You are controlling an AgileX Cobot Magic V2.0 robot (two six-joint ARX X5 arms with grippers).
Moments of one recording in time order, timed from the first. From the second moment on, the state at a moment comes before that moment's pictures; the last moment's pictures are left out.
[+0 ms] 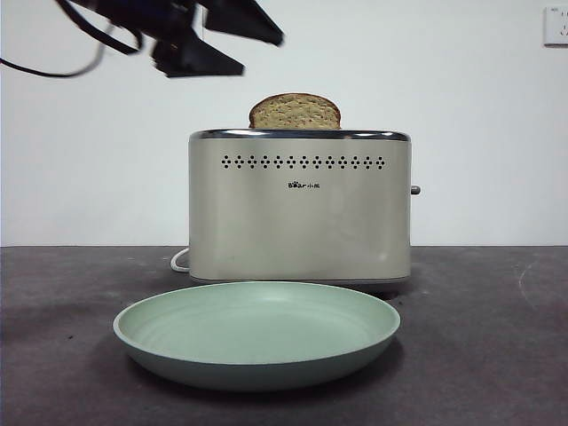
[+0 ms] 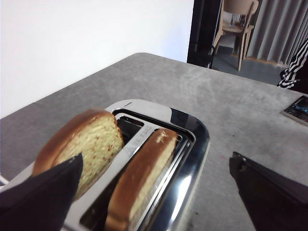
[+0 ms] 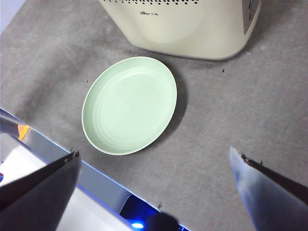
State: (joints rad) left arm -0.39 1.54 1.18 0.08 0.61 0.14; right arm 0.10 0.75 0.95 -1.04 -0.55 -0.09
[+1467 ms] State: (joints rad) left arm -0.45 1.62 1.54 -0.21 0.49 0.18; right arm 0.10 0.75 0.95 -1.04 -0.55 -0.09
